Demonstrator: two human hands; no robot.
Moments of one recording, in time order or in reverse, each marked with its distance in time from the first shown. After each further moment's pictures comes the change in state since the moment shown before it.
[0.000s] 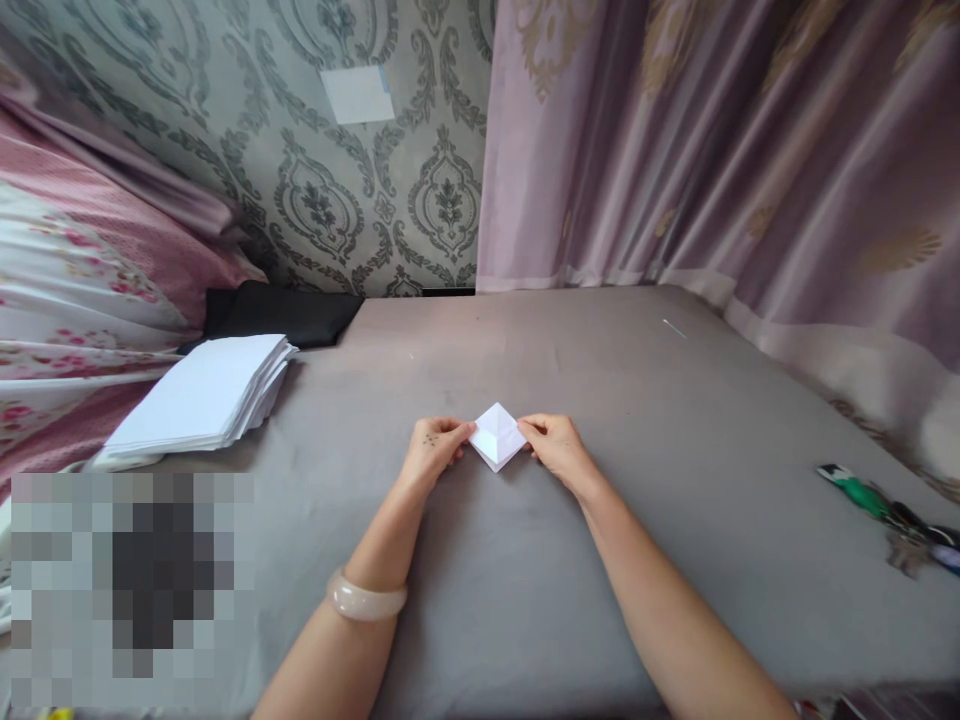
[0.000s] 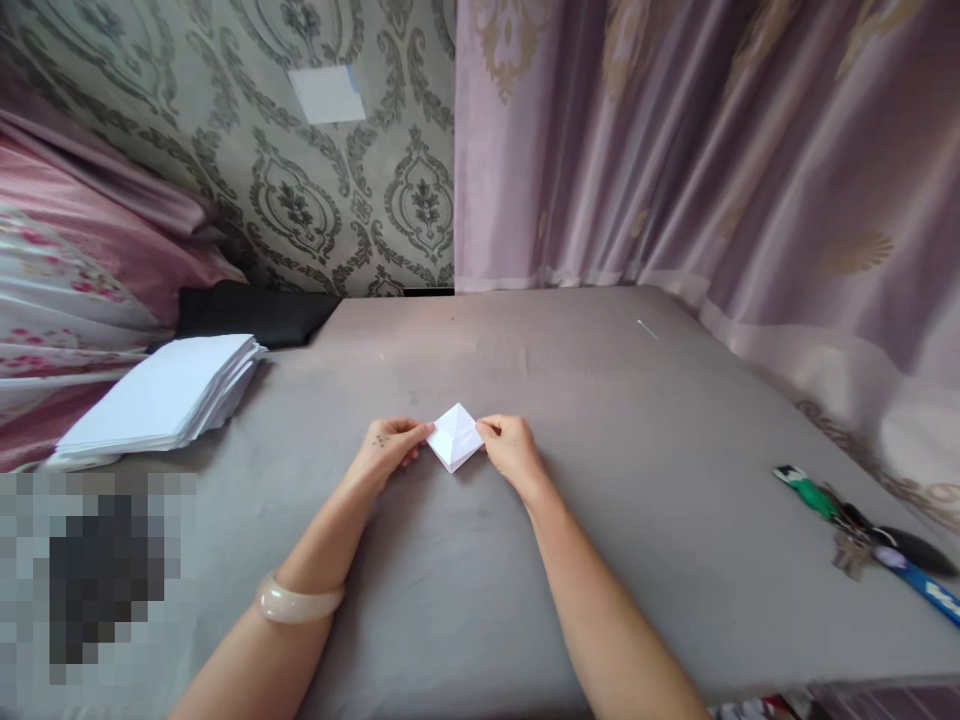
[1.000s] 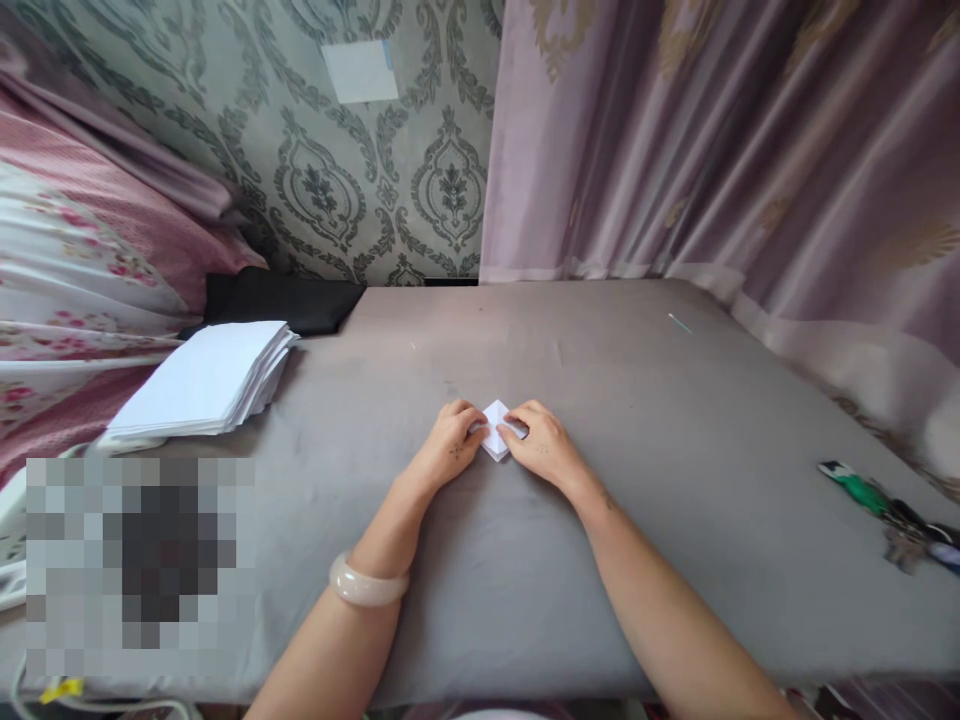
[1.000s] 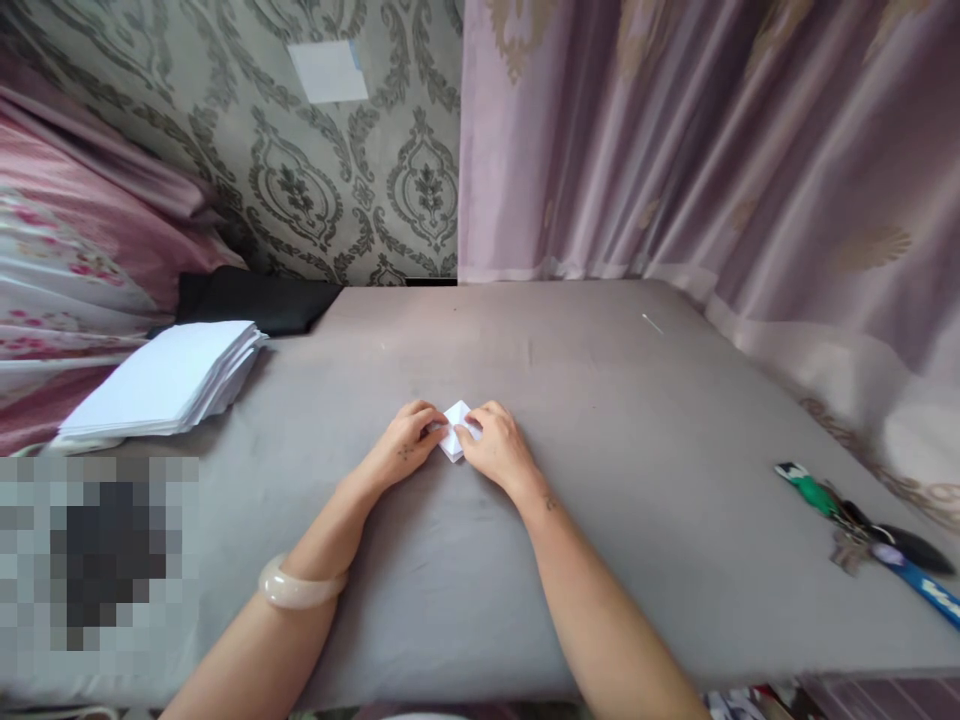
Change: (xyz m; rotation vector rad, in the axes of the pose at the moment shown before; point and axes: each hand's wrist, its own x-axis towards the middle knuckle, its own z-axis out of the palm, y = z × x) left_hand 0.004 -0.014 0.005 0.619 -0.073 0.711; right_hand -0.003 0.006 0.013 -0.433 0.036 -0.409
